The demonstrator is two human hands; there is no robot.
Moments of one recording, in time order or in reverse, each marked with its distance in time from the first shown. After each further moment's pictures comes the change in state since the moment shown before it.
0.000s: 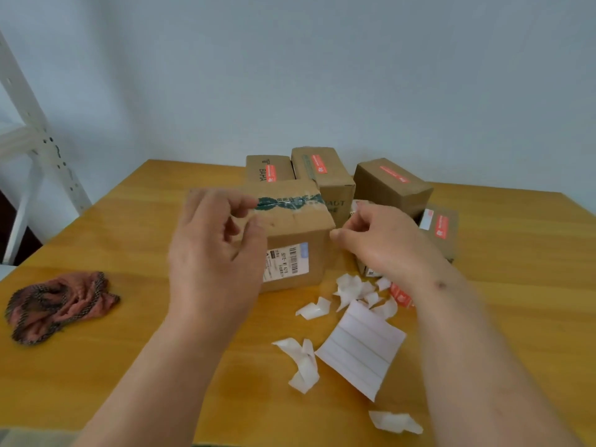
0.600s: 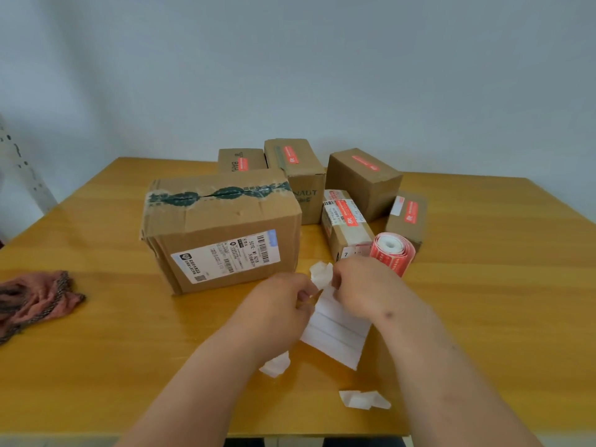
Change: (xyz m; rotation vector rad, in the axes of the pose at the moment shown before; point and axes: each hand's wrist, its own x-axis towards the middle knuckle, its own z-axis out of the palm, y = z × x) left_hand -0.053 -0.013 0.071 0.222 -0.920 -0.157; right_hand -0.010 0.064 0.040 -0.478 -0.230 0.030
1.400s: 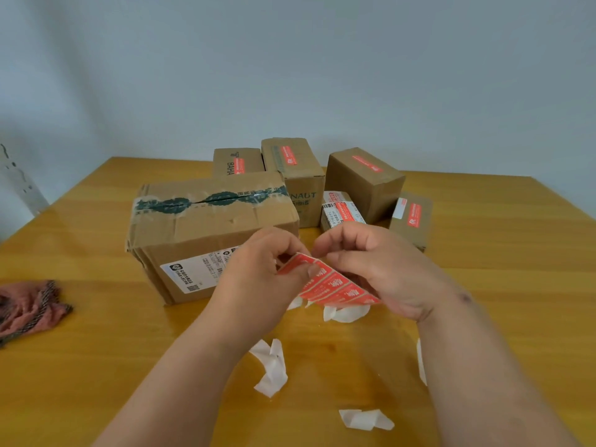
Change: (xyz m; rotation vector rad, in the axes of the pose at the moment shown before) left_hand 0.004 0.017 -0.037 -0.354 0.288 0.132; right_hand -0.018 0.013 -0.044 1.057 -0.085 -0.234
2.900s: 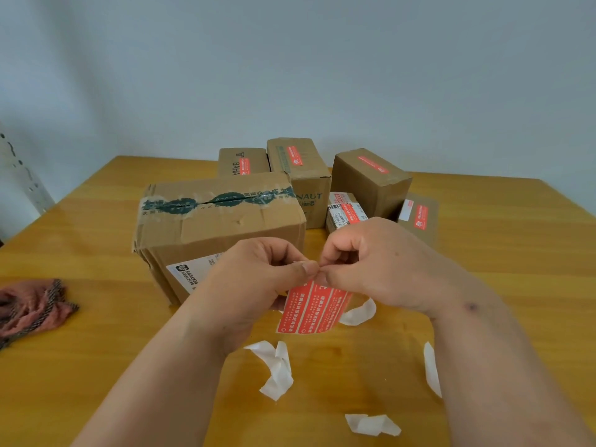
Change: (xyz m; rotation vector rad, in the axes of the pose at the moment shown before) left_hand 0.002 0.007 -0.019 -0.398 -0.238 -0.338; right_hand -0.003 -0.032 0.008 -0.622 -0.009 -0.178
